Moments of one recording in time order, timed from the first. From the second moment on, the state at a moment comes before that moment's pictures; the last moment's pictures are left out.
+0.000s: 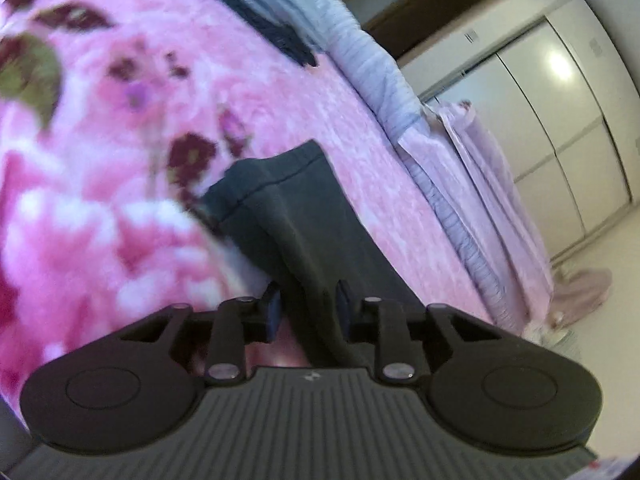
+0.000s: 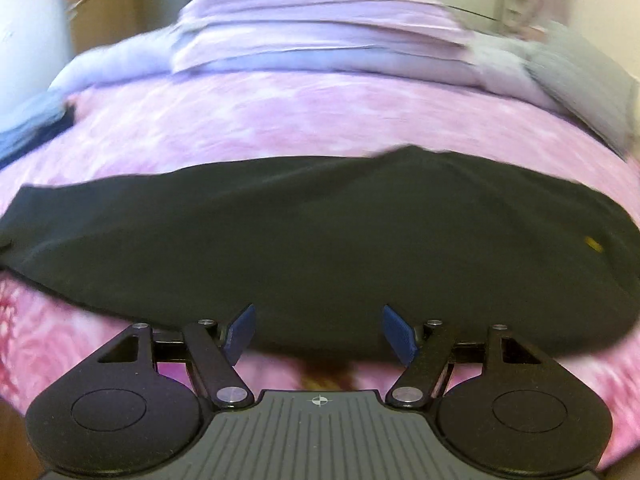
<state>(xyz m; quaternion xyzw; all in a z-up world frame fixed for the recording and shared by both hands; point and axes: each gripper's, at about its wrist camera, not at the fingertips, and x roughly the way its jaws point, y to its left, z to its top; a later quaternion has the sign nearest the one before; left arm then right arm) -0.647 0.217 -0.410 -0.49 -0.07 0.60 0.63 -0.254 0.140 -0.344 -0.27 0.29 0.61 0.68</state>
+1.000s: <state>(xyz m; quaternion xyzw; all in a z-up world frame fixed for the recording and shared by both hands) -0.647 0.229 -0.418 -0.46 -0.03 0.57 0.68 -0.340 0.202 -0.384 -0.31 0.26 0.64 0.66</state>
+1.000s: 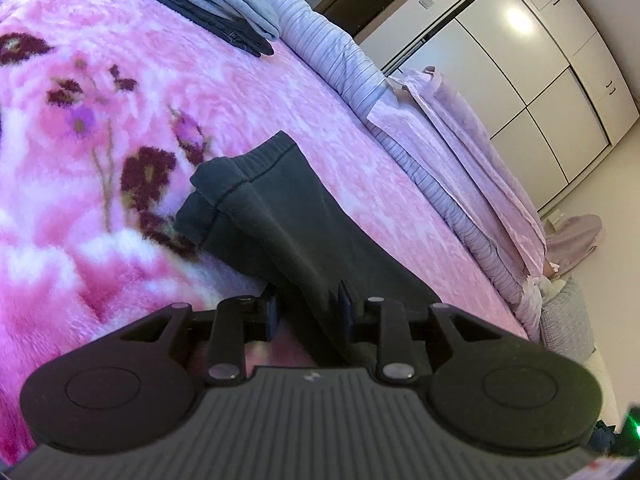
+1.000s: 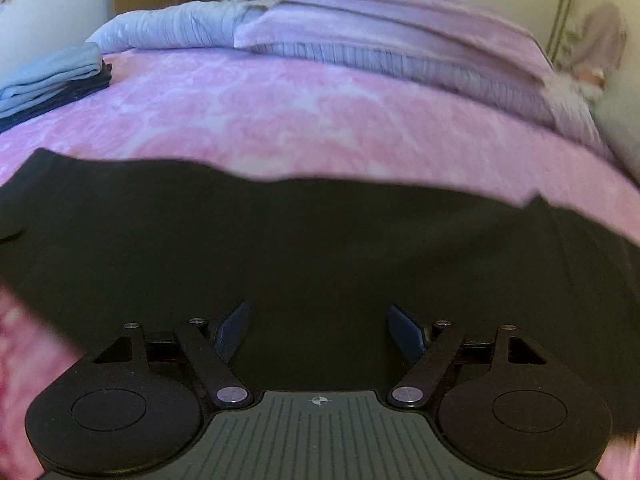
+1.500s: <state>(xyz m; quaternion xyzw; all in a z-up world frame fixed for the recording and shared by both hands) -0.623 0.231 -0.367 -0.38 0.01 0.59 0.71 -0.298 0.183 -0.367 -0.24 0.32 0.64 0.65</state>
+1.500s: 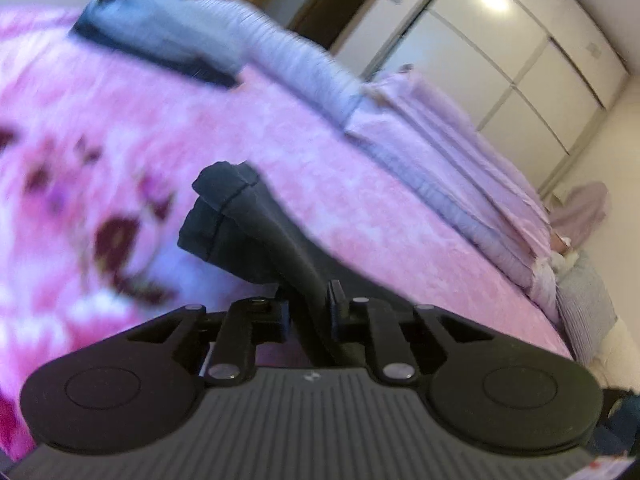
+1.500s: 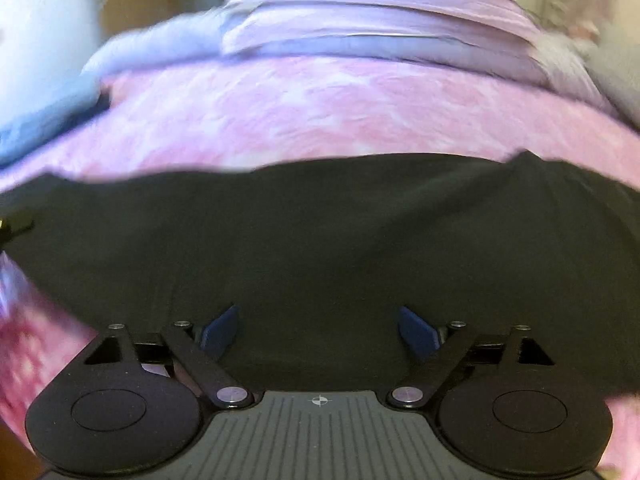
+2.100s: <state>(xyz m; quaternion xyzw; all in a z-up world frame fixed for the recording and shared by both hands) -0.325 0.195 -0.305 -0.21 0.17 0.30 0.91 -0.033 0.057 -0.307 0.02 0.37 0.45 0.81</state>
